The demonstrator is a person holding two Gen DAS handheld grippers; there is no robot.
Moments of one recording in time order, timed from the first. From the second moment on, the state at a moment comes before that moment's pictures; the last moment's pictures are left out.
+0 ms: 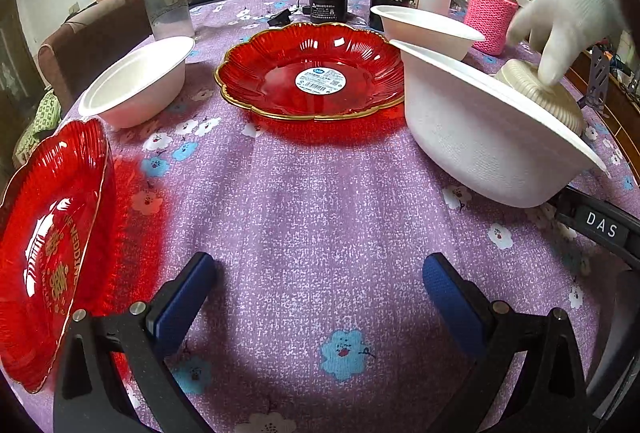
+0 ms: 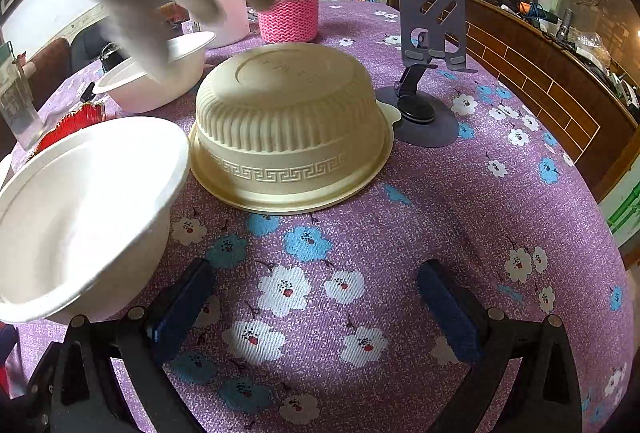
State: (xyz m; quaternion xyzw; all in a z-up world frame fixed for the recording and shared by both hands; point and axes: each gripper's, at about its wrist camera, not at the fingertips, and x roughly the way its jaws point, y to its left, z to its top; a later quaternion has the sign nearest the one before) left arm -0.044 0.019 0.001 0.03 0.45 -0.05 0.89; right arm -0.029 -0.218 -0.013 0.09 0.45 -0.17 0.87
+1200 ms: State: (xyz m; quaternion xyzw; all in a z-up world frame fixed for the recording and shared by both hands) left arm -0.044 0.020 0.001 0.03 0.45 -0.05 0.89; right arm -0.023 -0.204 -0.015 0.08 0.45 -0.16 0.88
